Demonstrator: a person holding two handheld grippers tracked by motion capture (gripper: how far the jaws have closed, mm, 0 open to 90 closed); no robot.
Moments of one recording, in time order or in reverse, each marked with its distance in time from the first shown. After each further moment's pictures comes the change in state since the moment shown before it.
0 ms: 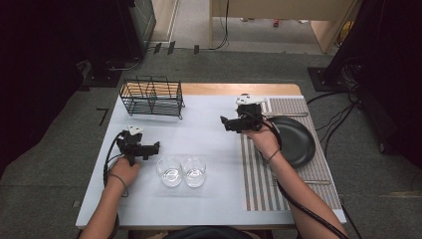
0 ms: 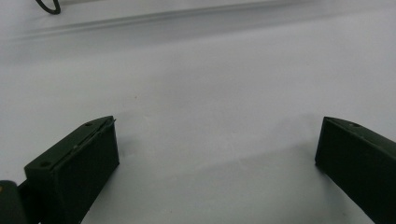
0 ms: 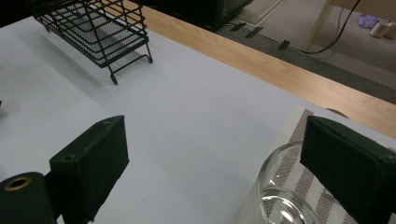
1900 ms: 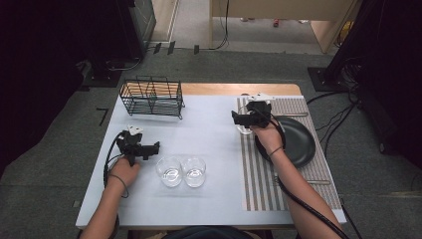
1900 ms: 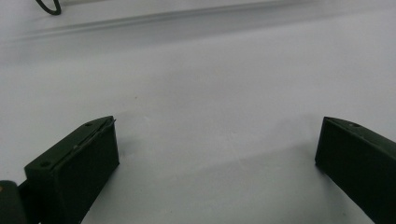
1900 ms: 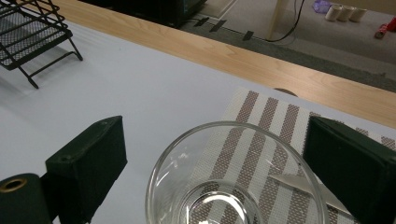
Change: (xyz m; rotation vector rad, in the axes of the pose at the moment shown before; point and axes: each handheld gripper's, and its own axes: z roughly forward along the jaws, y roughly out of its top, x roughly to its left) left arm 0.000 0.000 0.000 -0.003 0.002 -0.001; right arm -0.041 -0.016 0.018 -0.002 -0.133 0.092
